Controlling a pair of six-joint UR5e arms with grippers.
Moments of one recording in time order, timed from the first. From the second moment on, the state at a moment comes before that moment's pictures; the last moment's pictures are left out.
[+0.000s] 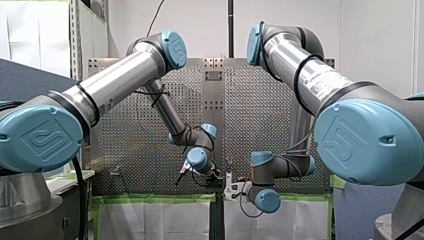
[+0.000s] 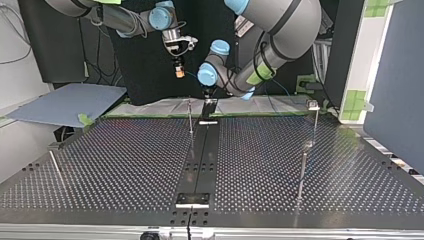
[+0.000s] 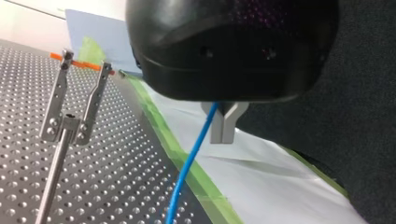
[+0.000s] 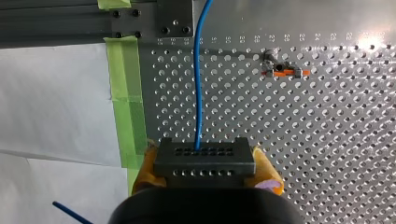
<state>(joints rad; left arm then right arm) -0.58 -2.51 -1.48 -2.81 -1.79 -1.37 2.17 -0.62 1.99 -1.24 1.62 1.62</state>
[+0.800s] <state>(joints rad) -0.58 -2.51 -1.48 -2.74 -1.82 -1.45 2.09 -0.62 1.94 -1.23 1.62 1.63</state>
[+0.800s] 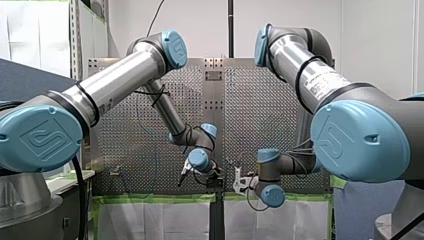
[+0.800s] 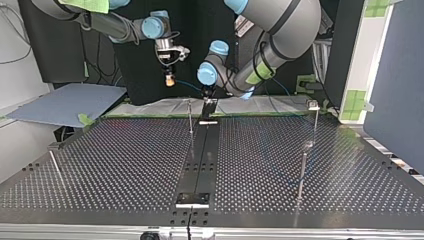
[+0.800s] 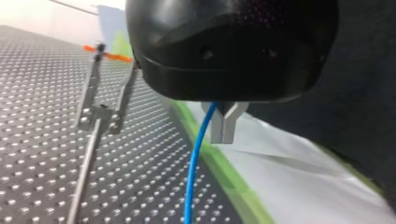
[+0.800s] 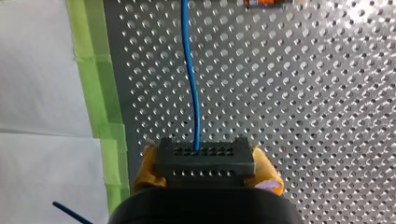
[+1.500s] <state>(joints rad) -0.60 -2.51 -1.48 -2.64 -1.88 -1.45 2.04 -0.62 1.85 -1.14 1.56 1.59</state>
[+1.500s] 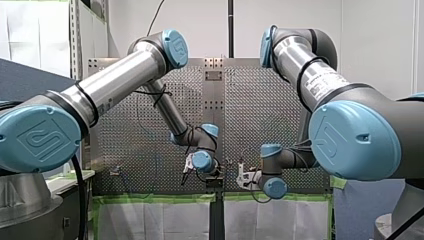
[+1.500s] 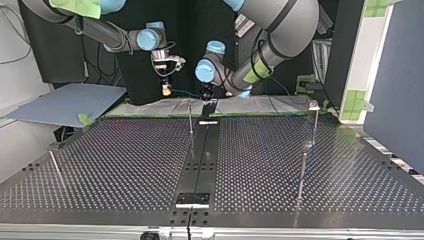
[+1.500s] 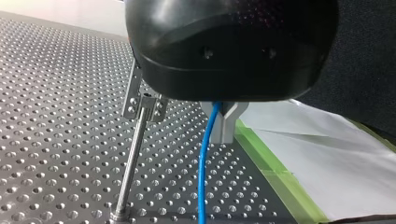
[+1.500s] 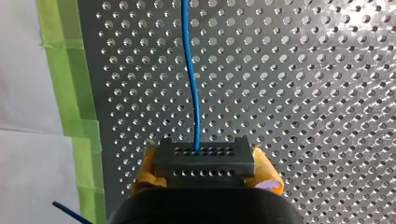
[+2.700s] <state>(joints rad) -0.59 -2.50 -1.48 -2.57 -1.87 -1.54 1.95 -0.68 1.86 -1.10 1.47 1.60</state>
